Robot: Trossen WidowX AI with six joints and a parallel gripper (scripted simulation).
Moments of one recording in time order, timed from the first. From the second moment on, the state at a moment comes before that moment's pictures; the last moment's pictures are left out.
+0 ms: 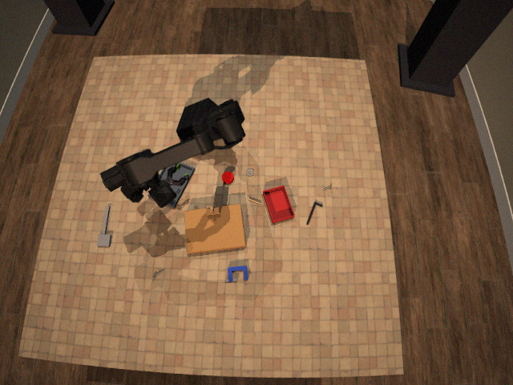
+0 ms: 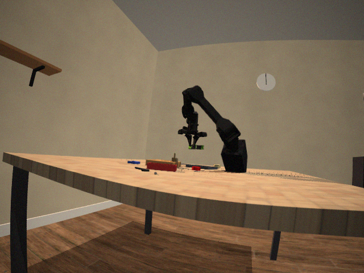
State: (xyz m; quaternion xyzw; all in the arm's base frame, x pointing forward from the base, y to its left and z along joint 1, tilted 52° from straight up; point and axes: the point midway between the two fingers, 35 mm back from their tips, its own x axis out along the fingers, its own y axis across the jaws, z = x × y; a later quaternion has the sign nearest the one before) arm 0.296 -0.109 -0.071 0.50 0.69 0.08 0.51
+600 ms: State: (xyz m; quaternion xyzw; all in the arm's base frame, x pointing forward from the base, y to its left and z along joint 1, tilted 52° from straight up) arm 0.305 -0.107 -0.068 0.53 0.70 0.05 0.48
